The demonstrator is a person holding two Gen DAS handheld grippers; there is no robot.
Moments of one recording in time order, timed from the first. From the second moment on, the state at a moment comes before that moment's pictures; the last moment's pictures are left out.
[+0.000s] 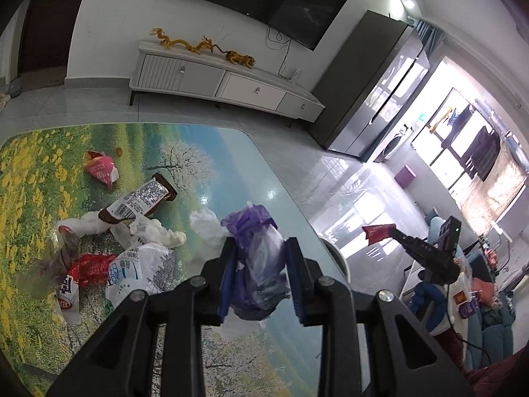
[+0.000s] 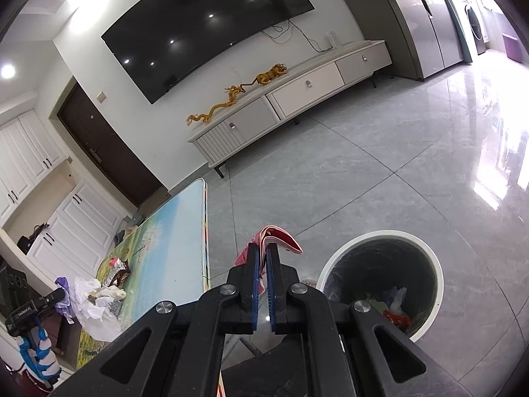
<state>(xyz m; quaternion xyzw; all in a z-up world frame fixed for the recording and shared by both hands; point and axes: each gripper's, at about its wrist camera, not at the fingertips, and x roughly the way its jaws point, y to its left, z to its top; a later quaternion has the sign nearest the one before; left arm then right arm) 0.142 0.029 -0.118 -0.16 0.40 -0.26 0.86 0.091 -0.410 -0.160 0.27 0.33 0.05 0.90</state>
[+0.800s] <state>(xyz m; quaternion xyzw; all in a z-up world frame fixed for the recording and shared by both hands) 0.126 0.096 -0.099 -0.22 0.38 -0.20 0.88 0.094 -0.412 -0.165 0.27 0.33 0.06 0.90</state>
